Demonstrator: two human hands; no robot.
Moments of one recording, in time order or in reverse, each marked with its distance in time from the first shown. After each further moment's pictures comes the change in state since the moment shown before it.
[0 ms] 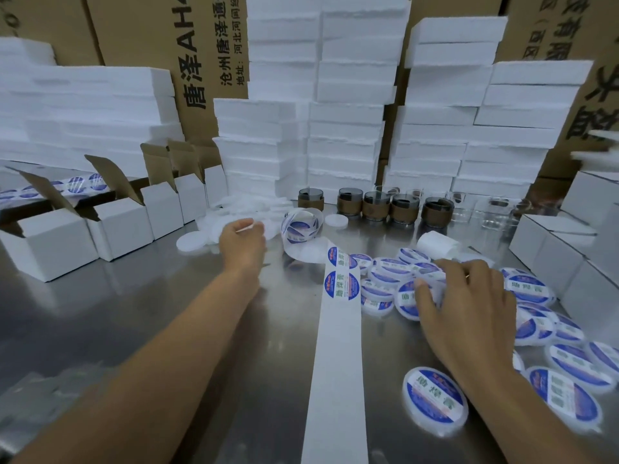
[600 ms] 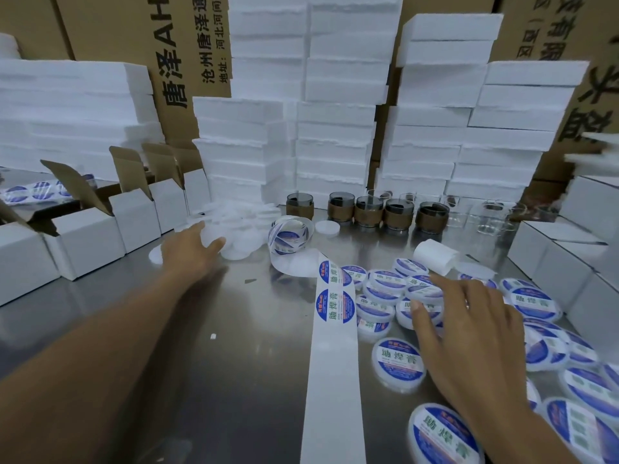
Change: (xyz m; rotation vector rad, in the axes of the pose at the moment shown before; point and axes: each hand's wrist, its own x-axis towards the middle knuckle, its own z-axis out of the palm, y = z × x) left_hand 0.114 -0.028 -0.039 1.142 -0.164 0.390; right_hand 0.003 0.002 0.014 -0.004 0.150 -0.090
